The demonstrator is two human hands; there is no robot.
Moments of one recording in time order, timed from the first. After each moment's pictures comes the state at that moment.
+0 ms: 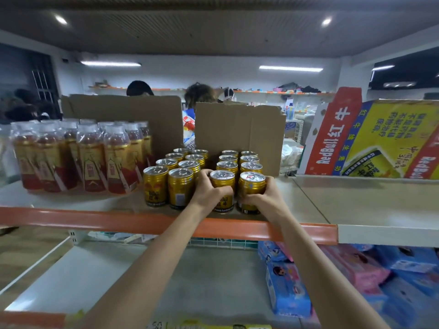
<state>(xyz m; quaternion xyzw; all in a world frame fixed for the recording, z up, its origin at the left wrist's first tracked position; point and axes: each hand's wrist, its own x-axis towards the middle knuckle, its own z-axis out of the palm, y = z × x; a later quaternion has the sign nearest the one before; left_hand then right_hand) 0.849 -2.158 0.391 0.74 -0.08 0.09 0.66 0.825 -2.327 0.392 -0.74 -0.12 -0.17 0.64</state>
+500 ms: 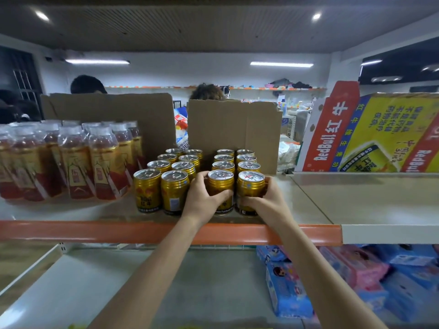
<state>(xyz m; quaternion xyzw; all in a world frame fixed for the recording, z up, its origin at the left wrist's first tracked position) 0.854 -2.152 0.378 0.79 -0.11 0.19 0.57 0.837 -2.328 0.379 -0.74 -0.11 -0.21 0.63</state>
